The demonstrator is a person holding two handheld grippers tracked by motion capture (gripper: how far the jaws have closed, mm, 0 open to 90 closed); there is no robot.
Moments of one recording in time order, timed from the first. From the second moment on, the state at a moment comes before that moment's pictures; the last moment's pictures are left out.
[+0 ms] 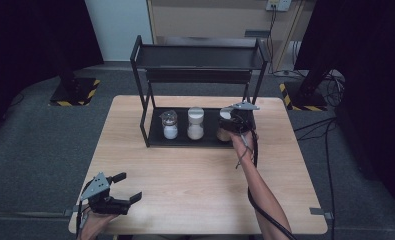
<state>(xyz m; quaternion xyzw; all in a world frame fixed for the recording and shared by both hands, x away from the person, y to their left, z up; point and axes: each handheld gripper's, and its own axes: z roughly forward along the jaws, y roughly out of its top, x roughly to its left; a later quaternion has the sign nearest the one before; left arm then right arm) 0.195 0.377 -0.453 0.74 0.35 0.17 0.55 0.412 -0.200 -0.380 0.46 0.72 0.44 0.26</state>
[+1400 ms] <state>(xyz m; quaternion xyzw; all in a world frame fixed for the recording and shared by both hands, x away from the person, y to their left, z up) 0.196 0.376 -0.452 0.74 0.35 0.17 0.55 0.388 -0.204 -0.348 0.40 0.72 0.48 0.29</state>
